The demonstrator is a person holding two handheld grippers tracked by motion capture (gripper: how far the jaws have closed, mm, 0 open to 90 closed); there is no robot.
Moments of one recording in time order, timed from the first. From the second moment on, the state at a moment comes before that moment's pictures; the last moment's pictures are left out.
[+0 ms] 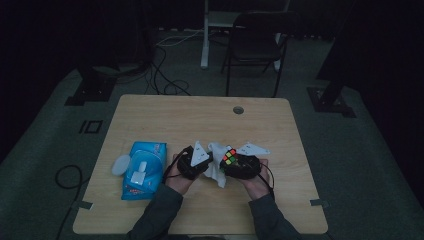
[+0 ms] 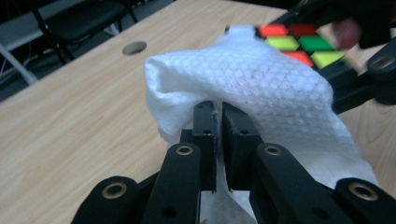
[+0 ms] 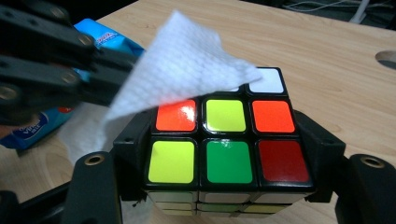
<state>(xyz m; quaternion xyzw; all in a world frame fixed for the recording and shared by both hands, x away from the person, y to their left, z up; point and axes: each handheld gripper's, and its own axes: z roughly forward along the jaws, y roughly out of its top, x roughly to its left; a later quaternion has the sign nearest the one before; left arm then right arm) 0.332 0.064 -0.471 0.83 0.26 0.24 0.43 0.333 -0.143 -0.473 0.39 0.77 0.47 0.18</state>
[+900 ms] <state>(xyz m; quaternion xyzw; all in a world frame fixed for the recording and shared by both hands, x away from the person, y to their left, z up) 0.305 0.030 -0.489 0.84 0.22 0.21 0.45 0.340 -0.152 -0.474 0.44 0.74 0.48 0.18</state>
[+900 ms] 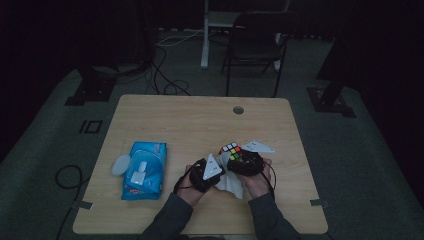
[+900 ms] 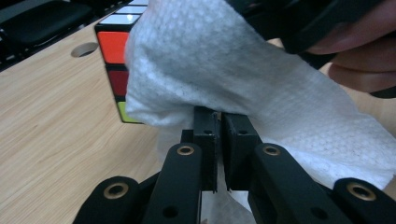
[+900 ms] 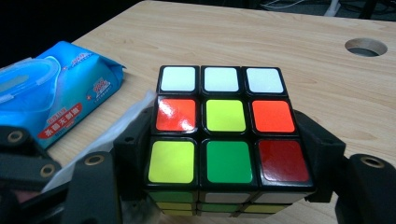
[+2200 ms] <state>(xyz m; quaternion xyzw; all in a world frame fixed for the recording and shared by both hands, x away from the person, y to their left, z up) 0.308 0.005 -0.491 0.82 0.21 0.21 0.49 0.339 -0.148 -0.474 0.45 0.72 0.52 0.13</state>
